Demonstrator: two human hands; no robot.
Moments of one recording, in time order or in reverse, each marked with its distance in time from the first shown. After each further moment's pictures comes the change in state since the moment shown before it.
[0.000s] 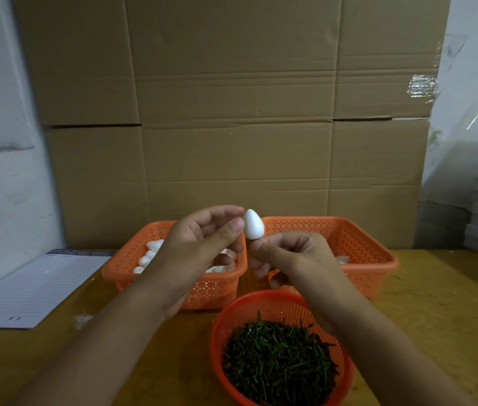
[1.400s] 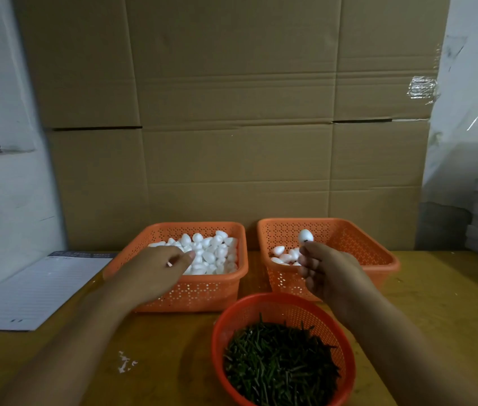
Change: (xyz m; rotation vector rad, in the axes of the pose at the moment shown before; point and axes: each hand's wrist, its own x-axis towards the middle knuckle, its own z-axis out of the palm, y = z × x) left_hand 0.019 -0.055 -0.096 1.205 0.057 -0.180; right_hand 0.025 0.044 -0.046 0.240 0.374 0.402
